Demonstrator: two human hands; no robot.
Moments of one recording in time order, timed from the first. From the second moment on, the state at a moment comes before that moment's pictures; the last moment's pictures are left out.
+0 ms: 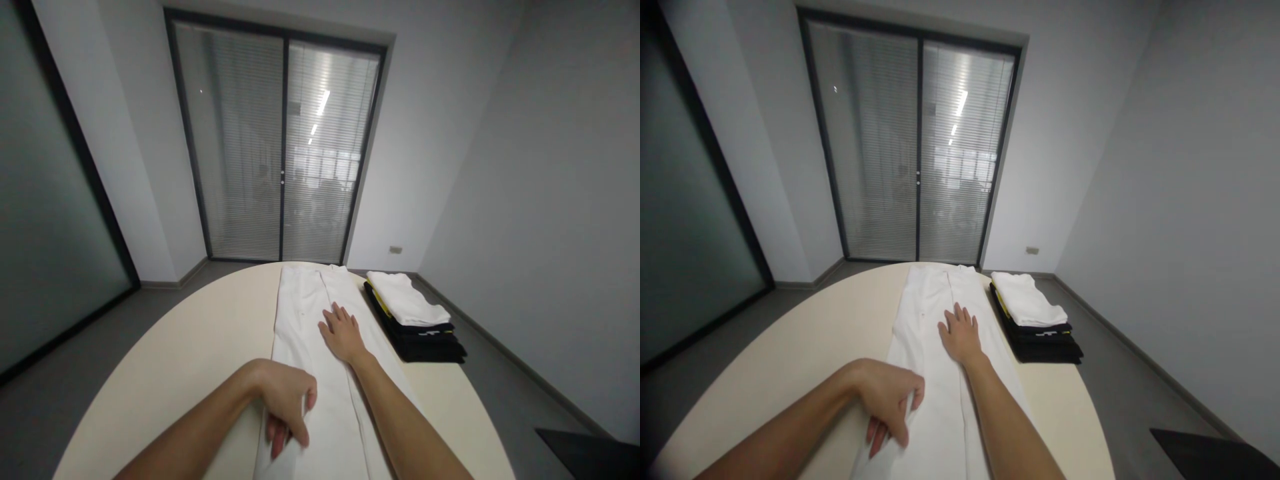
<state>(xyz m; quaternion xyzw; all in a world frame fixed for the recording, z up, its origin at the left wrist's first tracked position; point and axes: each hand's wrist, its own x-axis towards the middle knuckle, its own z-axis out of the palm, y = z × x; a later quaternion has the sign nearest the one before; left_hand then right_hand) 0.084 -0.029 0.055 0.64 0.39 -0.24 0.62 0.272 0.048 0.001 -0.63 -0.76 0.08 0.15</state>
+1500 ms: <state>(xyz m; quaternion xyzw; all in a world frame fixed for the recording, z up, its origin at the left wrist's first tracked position) 0.069 -0.076 0.042 0.93 0.31 0.14 0.17 0.276 0.053 -0.003 -0.62 -0.75 0.06 0.21</state>
